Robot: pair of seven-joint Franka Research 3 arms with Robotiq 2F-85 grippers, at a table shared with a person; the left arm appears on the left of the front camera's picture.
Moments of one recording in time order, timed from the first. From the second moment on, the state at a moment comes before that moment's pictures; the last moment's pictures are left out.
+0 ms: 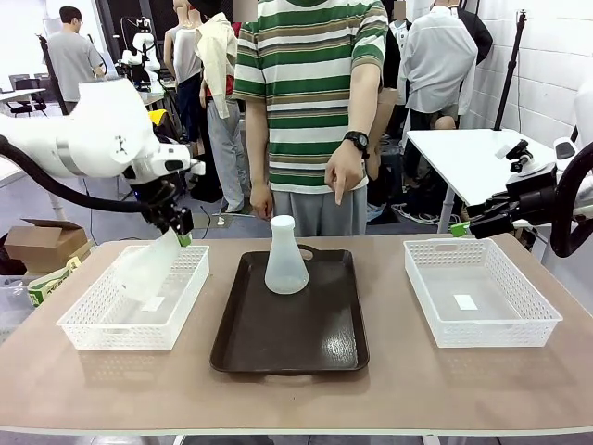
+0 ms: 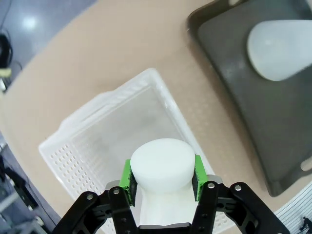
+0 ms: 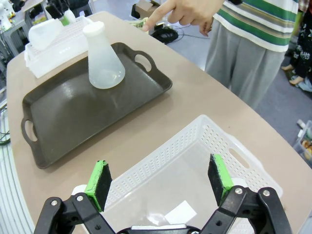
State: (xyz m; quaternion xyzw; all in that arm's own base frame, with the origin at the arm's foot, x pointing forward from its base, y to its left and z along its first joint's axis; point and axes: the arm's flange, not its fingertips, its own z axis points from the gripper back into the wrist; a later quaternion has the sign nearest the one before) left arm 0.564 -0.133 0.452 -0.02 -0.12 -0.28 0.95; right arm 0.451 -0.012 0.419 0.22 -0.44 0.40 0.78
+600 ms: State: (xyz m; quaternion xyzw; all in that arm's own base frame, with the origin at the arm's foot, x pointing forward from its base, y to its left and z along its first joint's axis) left arm 0.486 -0.145 0.560 -0.15 -0.34 -0.50 0.78; right arm 0.452 -0.012 0.419 0.22 -0.44 0.40 0.78
